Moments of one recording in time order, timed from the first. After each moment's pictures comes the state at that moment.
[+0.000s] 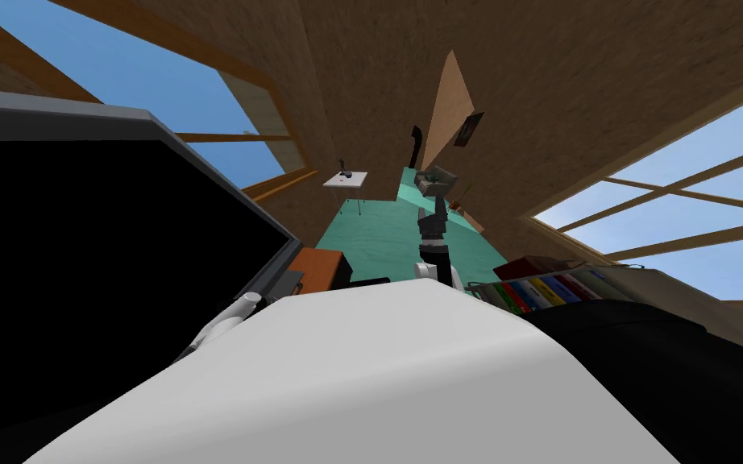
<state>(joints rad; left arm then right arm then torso) 0.07 0.57 0.51 -0.75 0.65 0.96 0.21 0.50 -0.01 -0.01 -2.31 0.10 -0.38 -0.11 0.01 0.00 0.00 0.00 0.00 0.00</state>
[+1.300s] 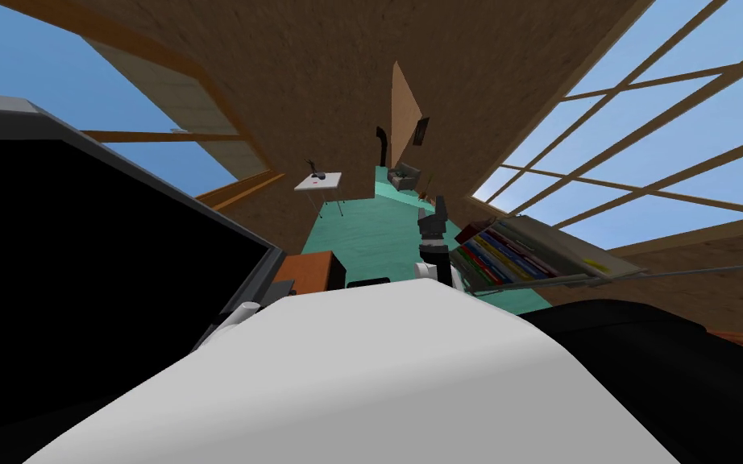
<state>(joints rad) 0.04 0.57 0.57 -0.53 0.70 0.85 0.26 0.50 -0.01 -0.01 -2.31 0.10 -0.38 -0.11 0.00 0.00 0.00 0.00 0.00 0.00</state>
